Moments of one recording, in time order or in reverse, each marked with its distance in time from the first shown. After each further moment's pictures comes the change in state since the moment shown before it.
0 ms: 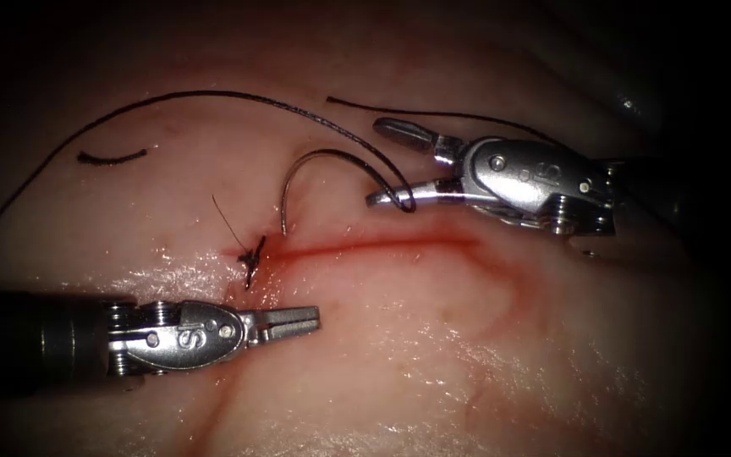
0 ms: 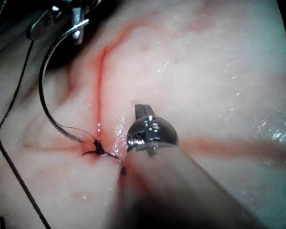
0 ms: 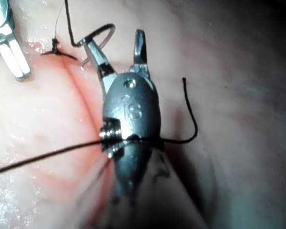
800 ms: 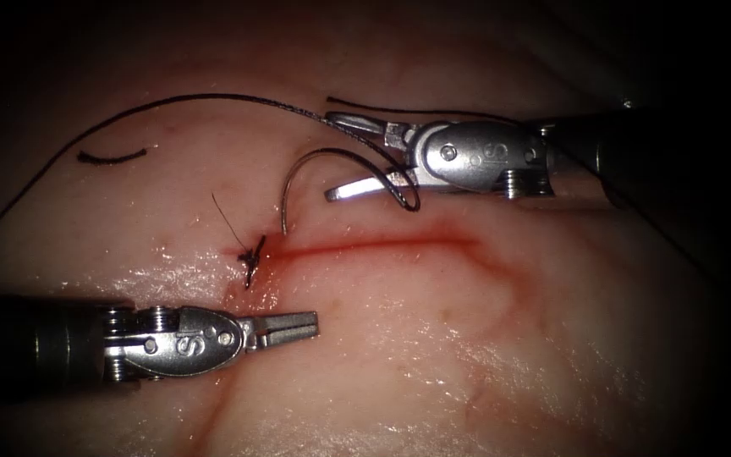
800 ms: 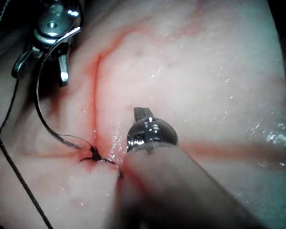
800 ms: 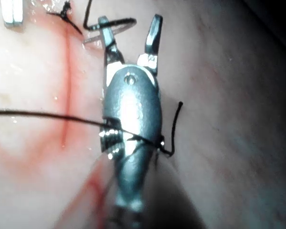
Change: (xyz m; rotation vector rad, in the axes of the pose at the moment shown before) right arm -0.003 0.001 0.004 0.108 0.179 -0.241; left arm 0.000 0.001 0.000 0.011 -0.016 0.025
